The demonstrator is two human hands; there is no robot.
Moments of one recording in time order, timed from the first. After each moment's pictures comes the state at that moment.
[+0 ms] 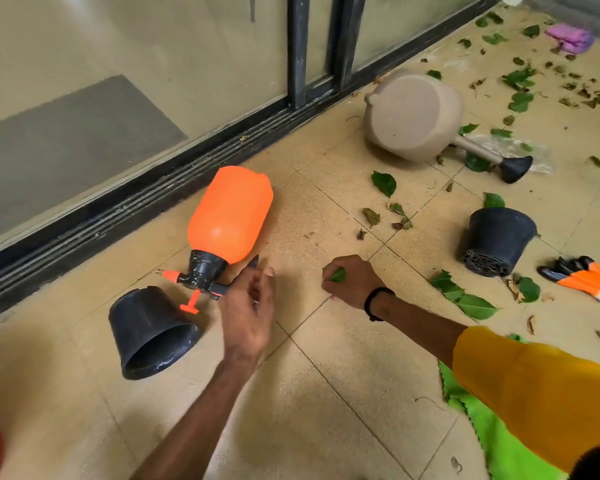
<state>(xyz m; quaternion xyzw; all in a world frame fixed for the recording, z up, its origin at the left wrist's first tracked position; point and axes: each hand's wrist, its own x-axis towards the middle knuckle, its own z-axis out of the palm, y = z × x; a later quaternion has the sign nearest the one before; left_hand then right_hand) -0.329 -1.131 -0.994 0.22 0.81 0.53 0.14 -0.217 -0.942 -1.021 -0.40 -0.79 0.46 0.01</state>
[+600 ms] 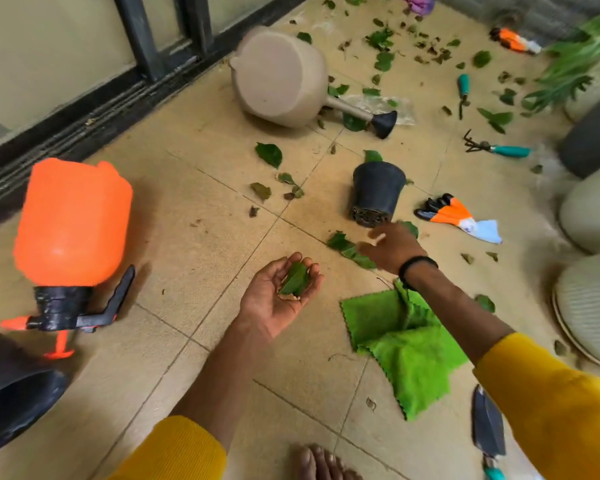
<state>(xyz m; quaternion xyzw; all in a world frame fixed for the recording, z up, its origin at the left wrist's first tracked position) -0.203 -1.008 -1.005 -0.18 0.30 0.60 0.72 -0.024 -0.855 -0.962 -0.67 -0.69 0.29 -0.03</state>
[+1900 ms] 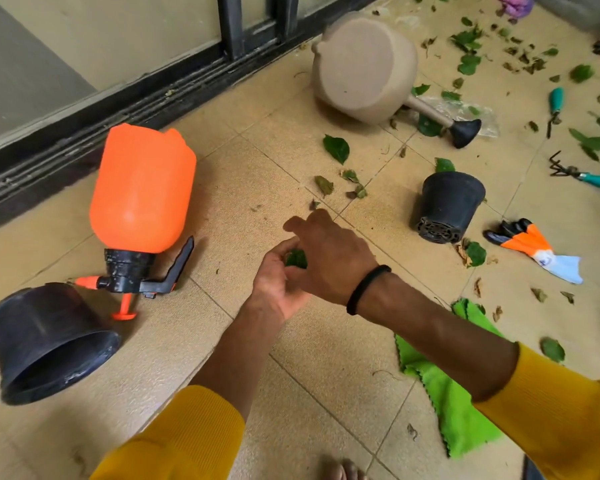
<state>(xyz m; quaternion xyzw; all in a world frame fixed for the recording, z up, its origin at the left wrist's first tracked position) -0.273 -1.018 -1.029 -0.20 0.30 0.65 0.67 -0.195 -0.964 -0.921 -0.36 -0.91 0.17 -0.11</state>
